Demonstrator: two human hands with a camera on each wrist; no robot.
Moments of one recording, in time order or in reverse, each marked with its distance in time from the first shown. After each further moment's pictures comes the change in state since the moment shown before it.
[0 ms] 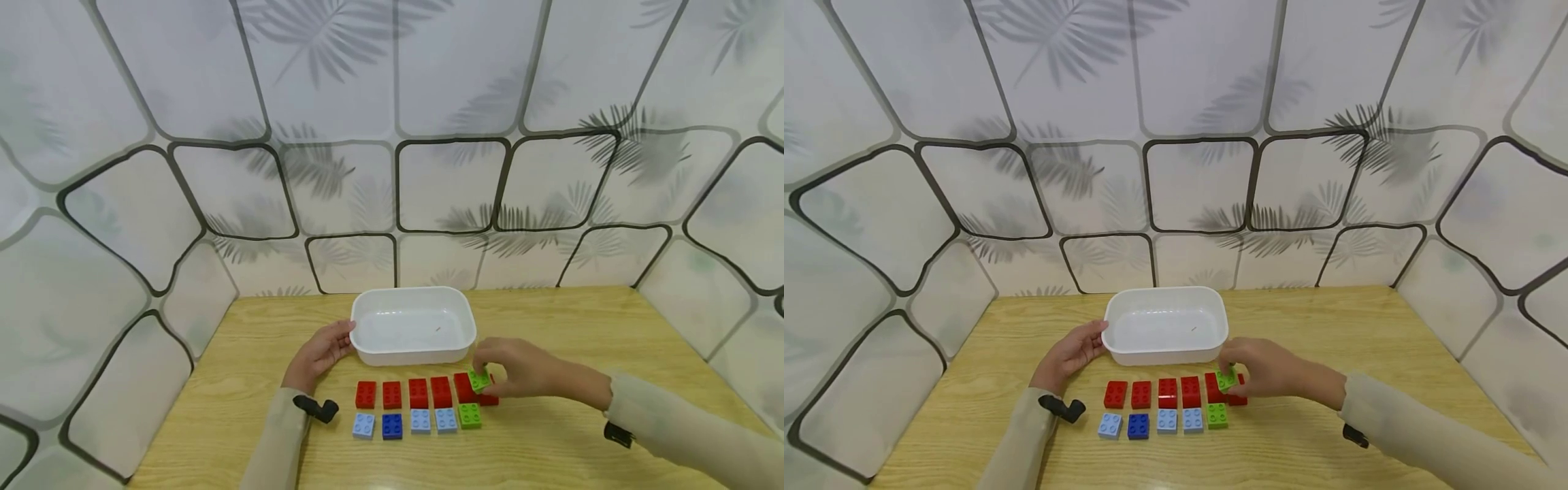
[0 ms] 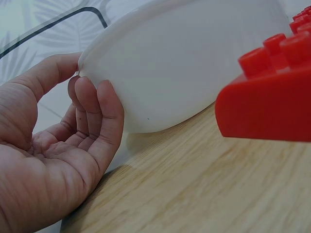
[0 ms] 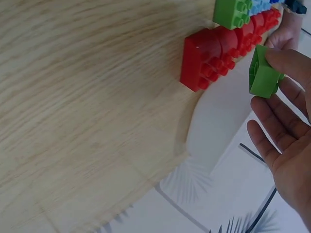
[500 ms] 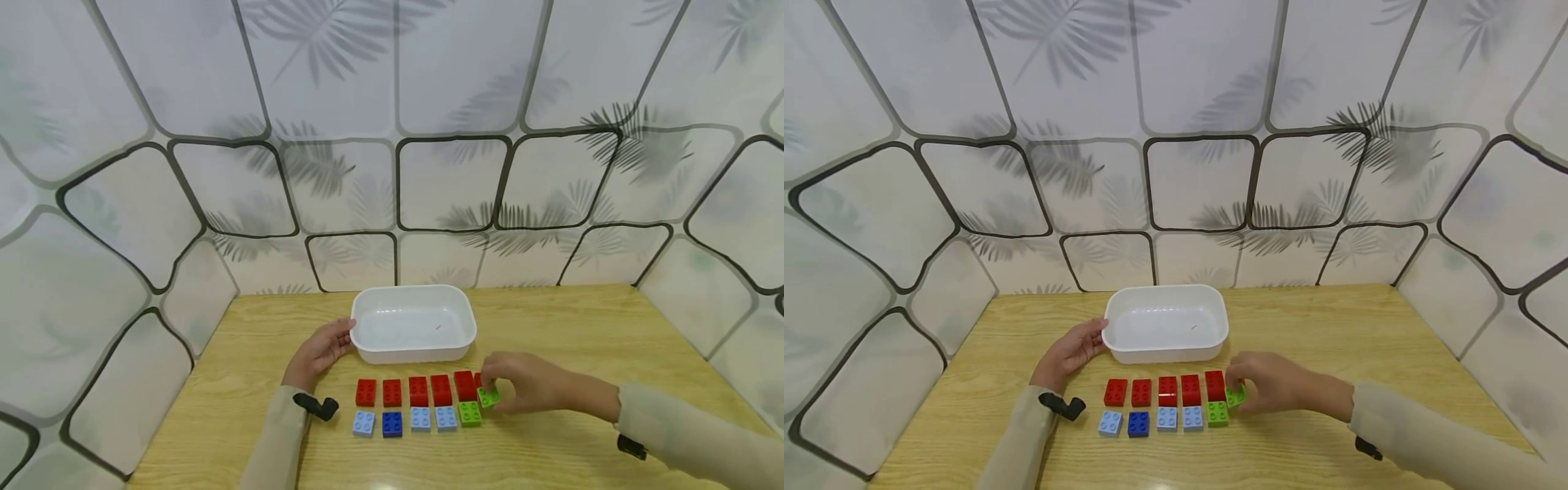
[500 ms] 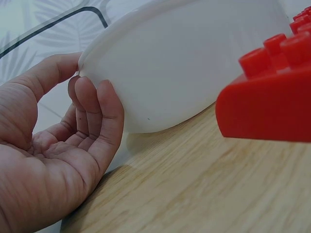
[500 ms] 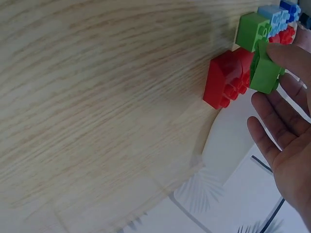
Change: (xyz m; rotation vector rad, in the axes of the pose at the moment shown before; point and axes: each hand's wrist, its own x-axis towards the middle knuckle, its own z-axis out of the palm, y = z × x) left_hand 0.000 0.000 -0.001 0.009 -0.010 0.007; right_hand -0.017 -0.004 0.008 0.065 -0.089 0.012
